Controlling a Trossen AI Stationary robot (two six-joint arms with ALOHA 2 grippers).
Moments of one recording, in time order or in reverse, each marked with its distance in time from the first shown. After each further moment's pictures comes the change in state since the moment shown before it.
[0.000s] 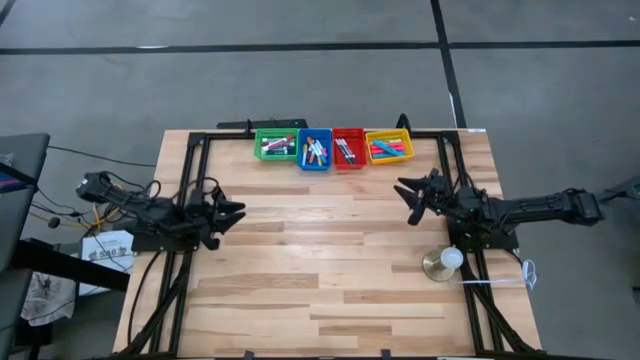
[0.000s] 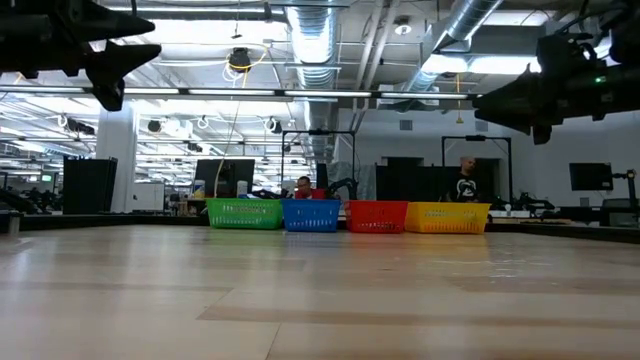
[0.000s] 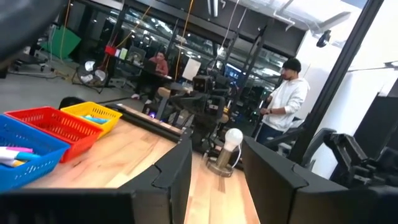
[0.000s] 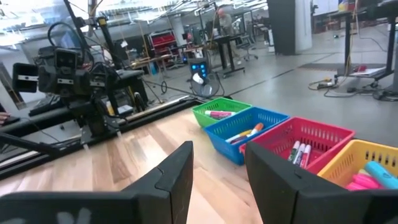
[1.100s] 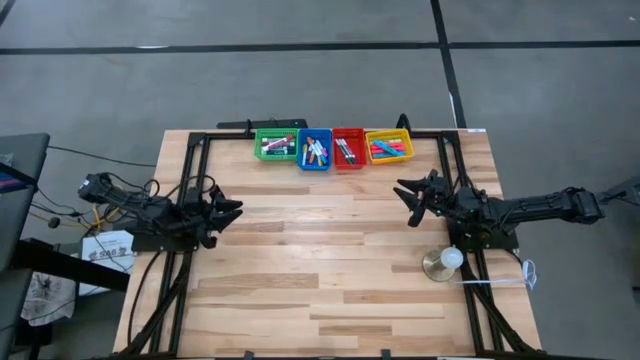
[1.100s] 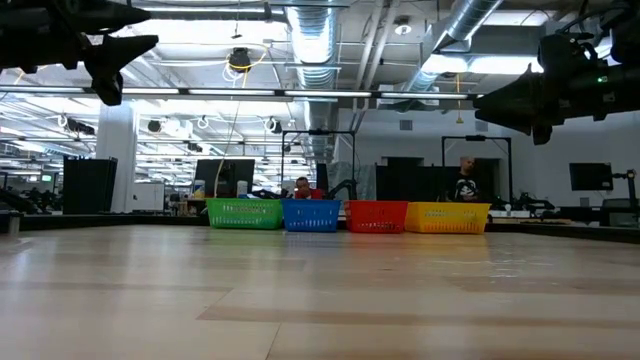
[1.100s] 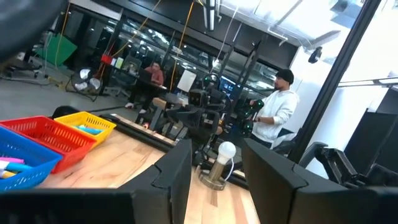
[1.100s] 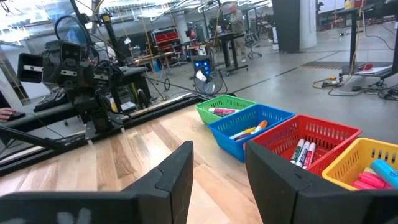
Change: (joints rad) left arm -0.002 -0.041 0.000 0.017 0.001 0.000; right arm 0.015 0.001 0.000 -0.008 0.000 0.000
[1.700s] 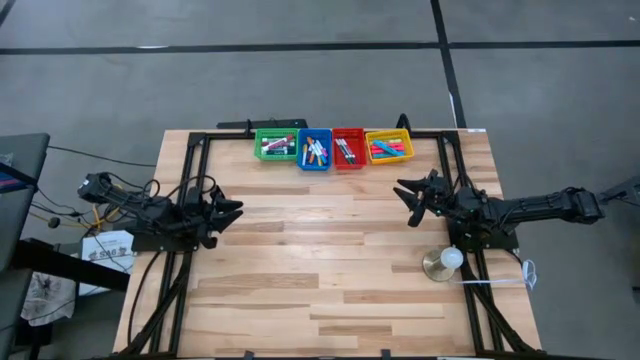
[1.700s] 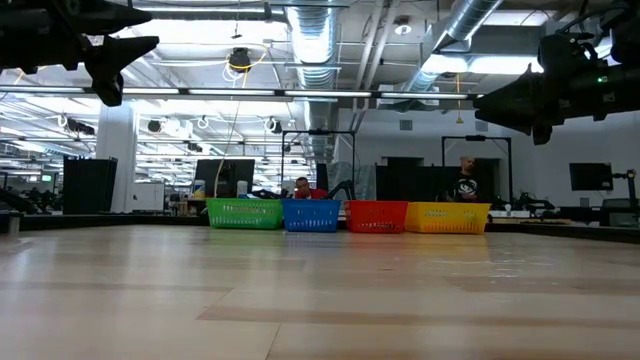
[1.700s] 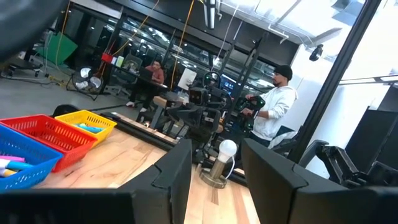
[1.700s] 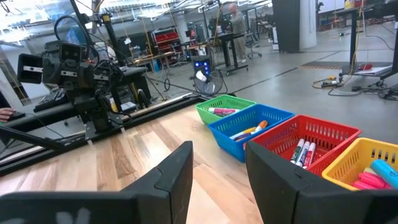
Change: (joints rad) left arm 0.000 0.010 0.000 0.005 0.000 0.000; right arm 0.000 0.000 0.000 0.000 0.000 0.000
